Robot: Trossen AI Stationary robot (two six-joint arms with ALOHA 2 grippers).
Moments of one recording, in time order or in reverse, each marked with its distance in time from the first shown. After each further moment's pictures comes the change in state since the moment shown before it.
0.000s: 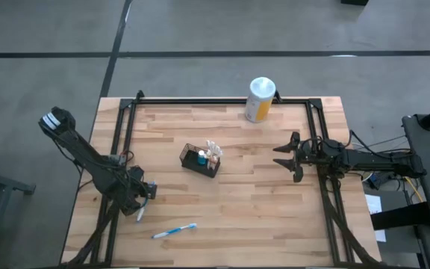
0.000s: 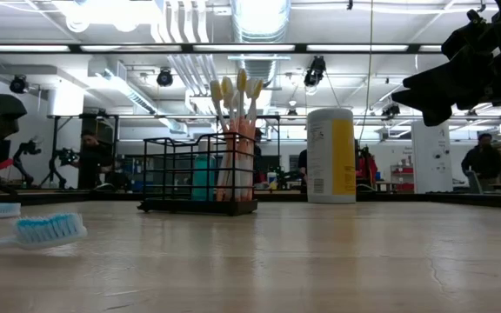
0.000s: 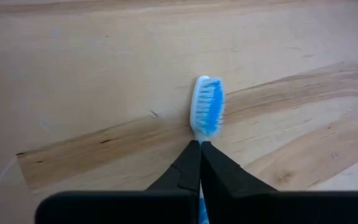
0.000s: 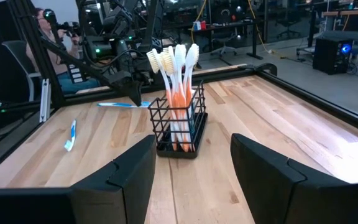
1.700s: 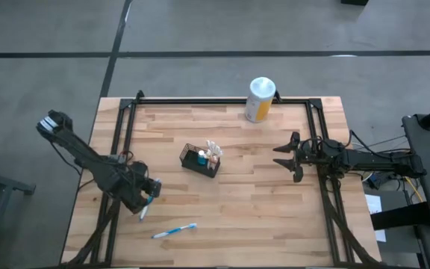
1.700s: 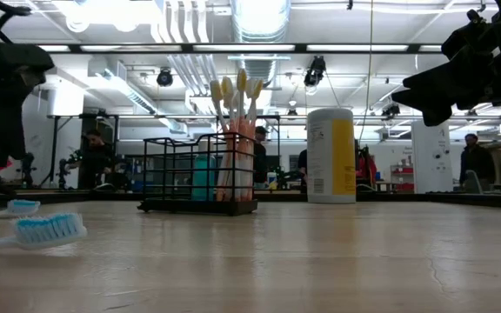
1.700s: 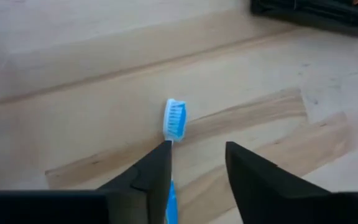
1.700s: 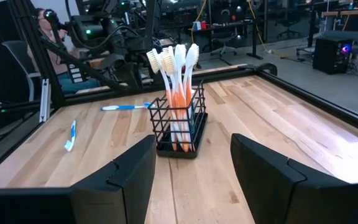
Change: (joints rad) left arm 0.132 -0.005 0.275 -0.307 -0.034 0.198; right arm 0.000 0.000 0.000 0.000 0.000 0.000
